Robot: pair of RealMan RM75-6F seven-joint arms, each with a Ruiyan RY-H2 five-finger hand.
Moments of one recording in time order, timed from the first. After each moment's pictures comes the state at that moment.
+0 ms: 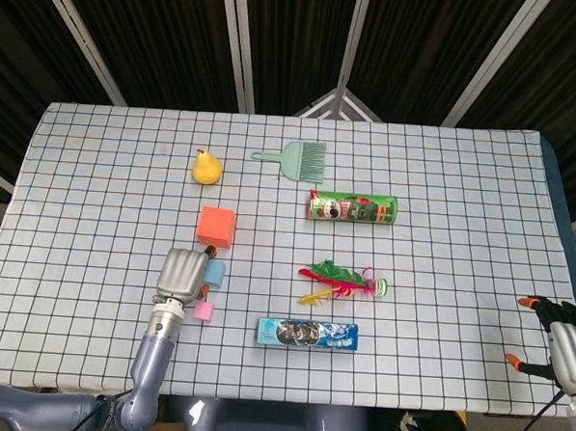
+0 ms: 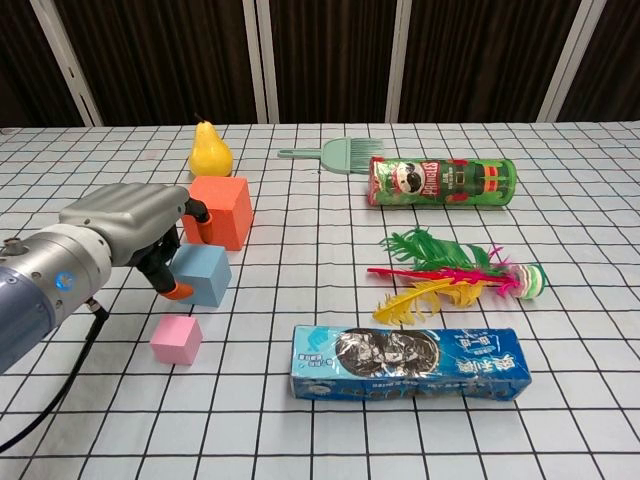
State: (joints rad) left arm -0.63 -1.83 -0.24 -1.63 0.85 1.31 1.00; right arm 0.08 -0.96 0.05 -1.71 -1.35 1.30 0.10
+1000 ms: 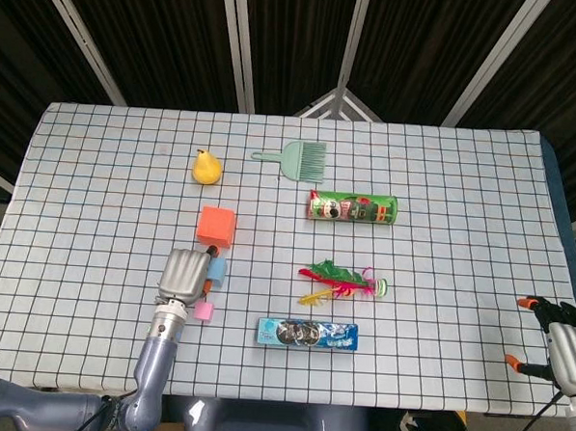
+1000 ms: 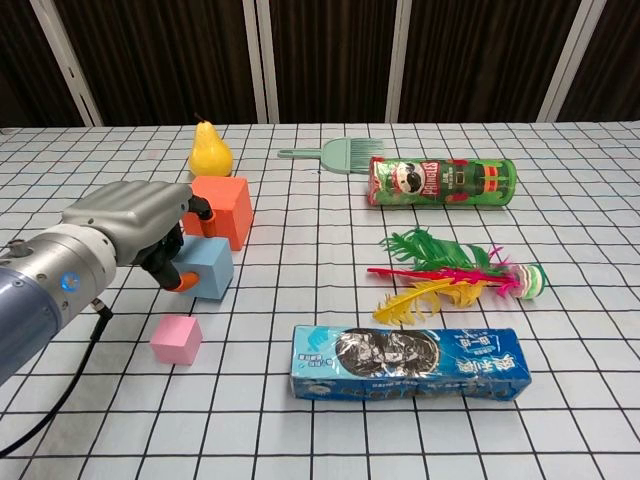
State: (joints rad) left arm -0.65 -1.84 -0.22 -1.62 0.85 1.36 0.97; right arm 0.08 -0.96 0.04 -1.72 -1.36 1.30 0.09
